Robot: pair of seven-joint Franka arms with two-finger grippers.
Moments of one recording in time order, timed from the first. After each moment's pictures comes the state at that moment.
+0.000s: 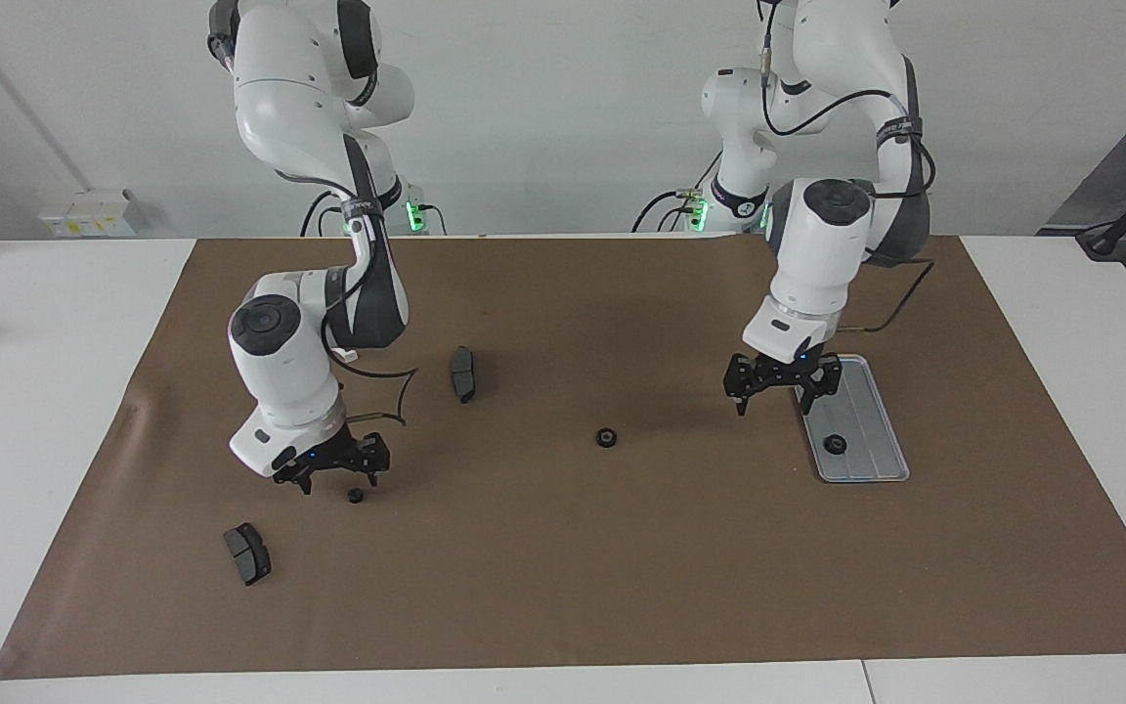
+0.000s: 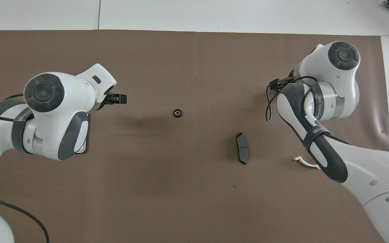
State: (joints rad) left arm -0.33 0.18 0.01 -1.97 0.10 2.36 -0.28; right arm 0.20 0.52 -0.13 -1.65 0.01 2.26 -0.03
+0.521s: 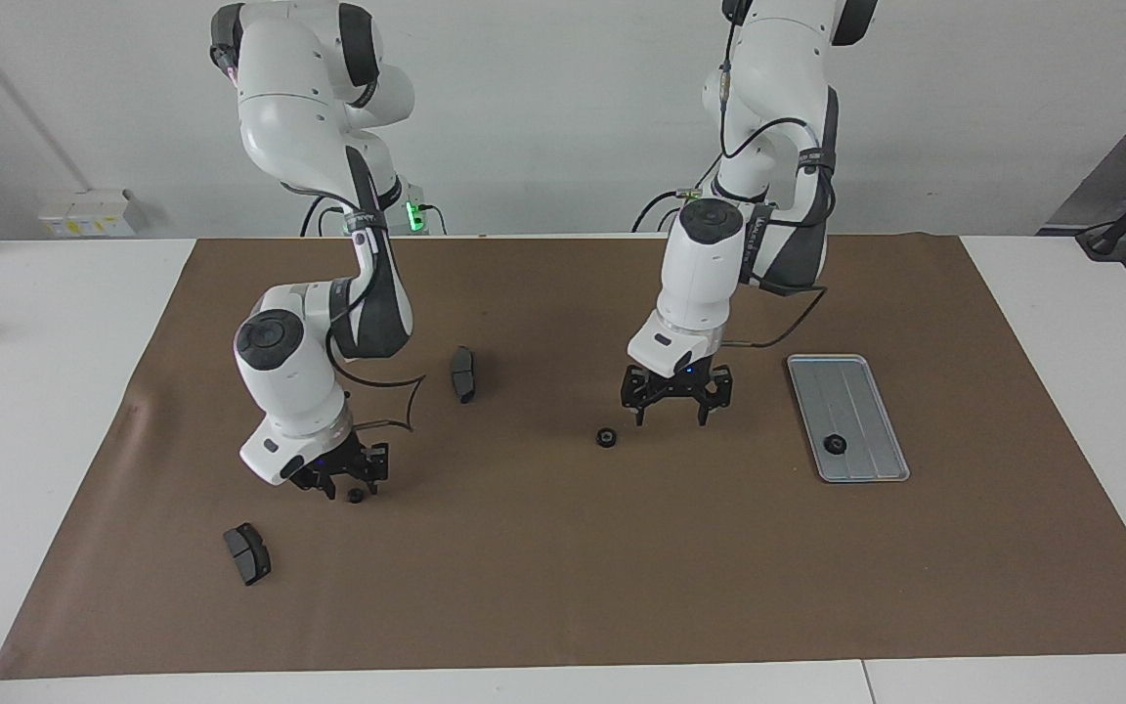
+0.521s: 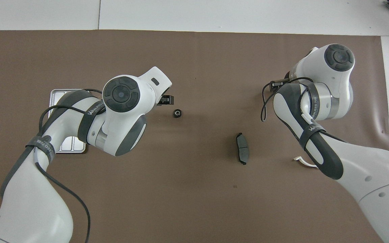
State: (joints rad) left arm -0.52 0.36 0.01 -1.78 0.10 2.34 -0.48; right arm 0.20 0.54 -0.11 -1.65 0.06 2.28 -0.03
